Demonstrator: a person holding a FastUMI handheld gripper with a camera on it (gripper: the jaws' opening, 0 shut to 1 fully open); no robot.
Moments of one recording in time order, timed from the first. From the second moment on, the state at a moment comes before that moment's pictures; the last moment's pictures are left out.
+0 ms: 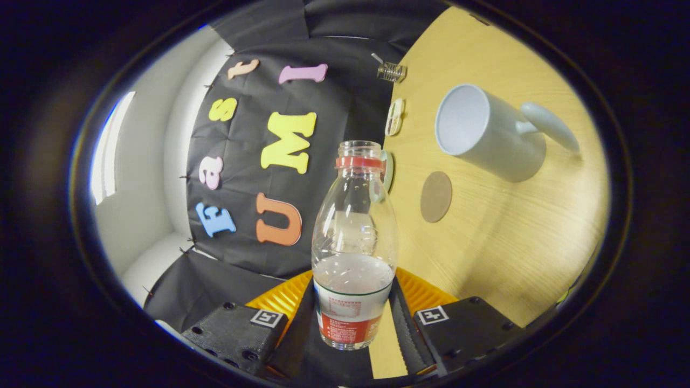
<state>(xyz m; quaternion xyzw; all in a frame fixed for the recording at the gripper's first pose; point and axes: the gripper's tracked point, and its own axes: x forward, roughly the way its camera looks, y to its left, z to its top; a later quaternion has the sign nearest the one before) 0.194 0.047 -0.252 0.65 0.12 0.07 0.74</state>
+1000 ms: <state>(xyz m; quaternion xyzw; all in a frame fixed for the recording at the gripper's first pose) 0.197 0.017 -0.235 0.74 0.10 0.07 0.66</state>
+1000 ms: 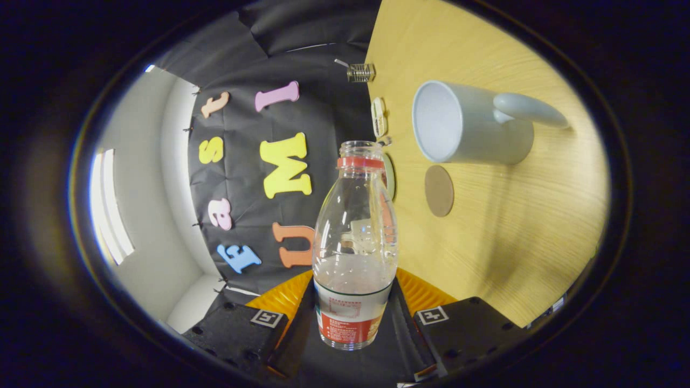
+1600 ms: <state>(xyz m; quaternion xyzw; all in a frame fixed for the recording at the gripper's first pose) 0.191 0.010 -0.234 0.76 0.09 0.08 0.64</state>
